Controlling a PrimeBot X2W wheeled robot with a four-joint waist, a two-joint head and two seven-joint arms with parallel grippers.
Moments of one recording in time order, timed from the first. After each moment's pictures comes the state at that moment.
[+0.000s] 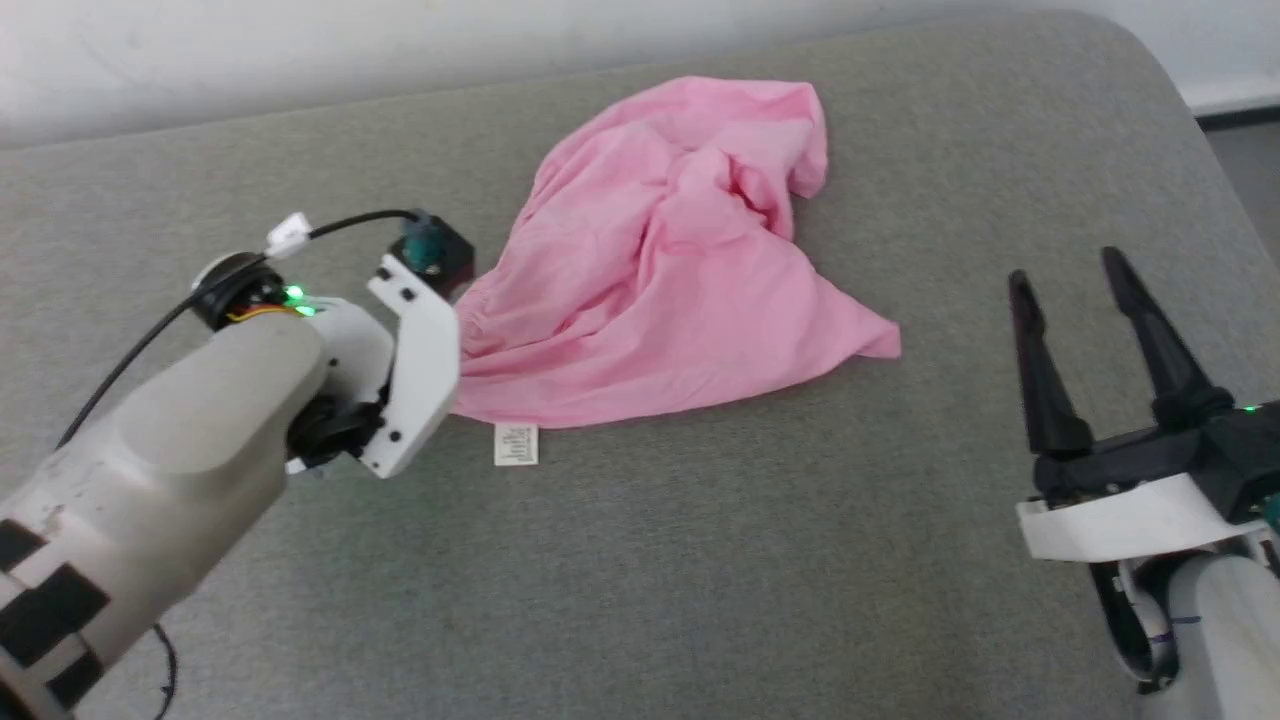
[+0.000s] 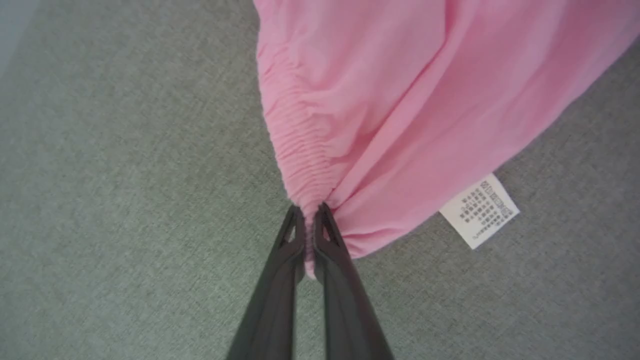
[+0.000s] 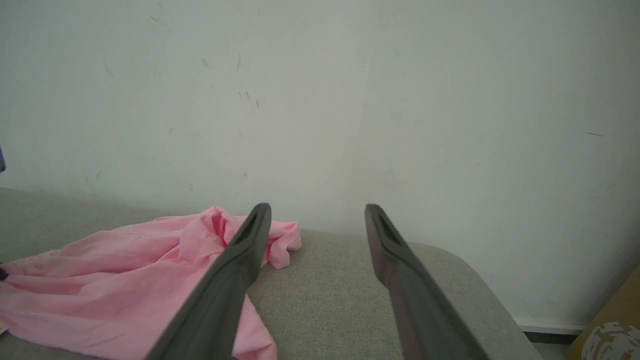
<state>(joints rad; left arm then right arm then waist) -1.07 0.58 -1.27 0.54 -0.89 -0.13 0.63 -0.18 -0.14 0.05 -0.03 0.10 0.13 -0.26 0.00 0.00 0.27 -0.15</state>
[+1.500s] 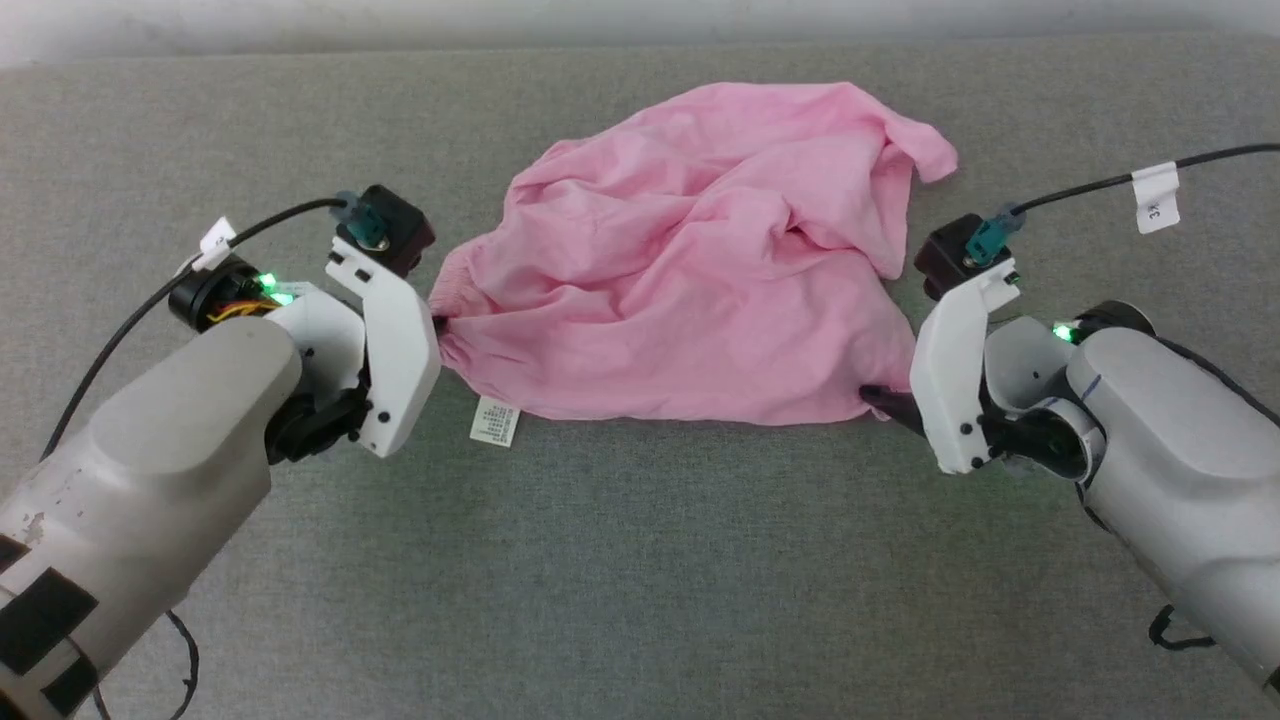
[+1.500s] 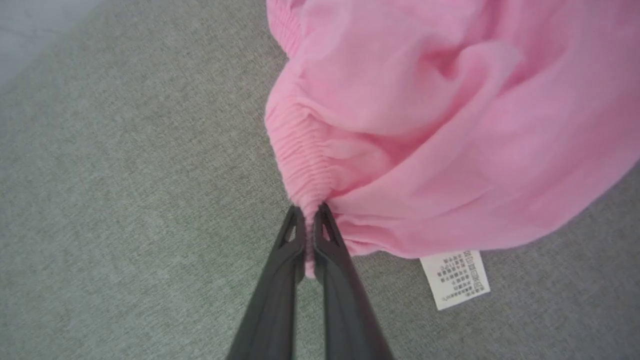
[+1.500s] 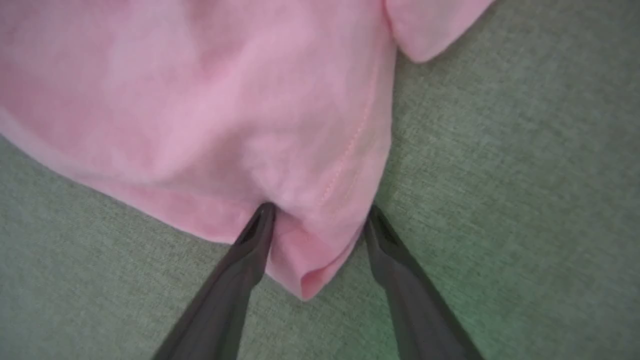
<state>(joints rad) -1.03 0.60 -1.21 0.56 -0.94 -0.10 0.37 -0.85 -0.40 0.88 0.68 0.89 0.13 0.61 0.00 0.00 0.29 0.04</state>
